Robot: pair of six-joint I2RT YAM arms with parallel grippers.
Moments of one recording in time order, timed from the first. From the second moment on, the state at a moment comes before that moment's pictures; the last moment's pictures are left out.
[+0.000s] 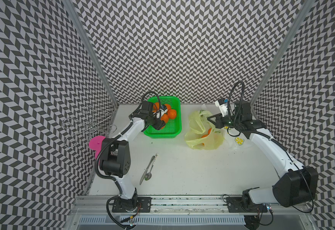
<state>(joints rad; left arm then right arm) -0.21 1.69 1.37 -0.53 0.38 0.51 0.21 1.41 1.26 -0.43 -0.66 0.09</state>
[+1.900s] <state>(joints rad) -0.64 1.47 1.01 0.07 0.43 0.42 0.15 1.46 1.28 -0.43 -0.74 0.16</state>
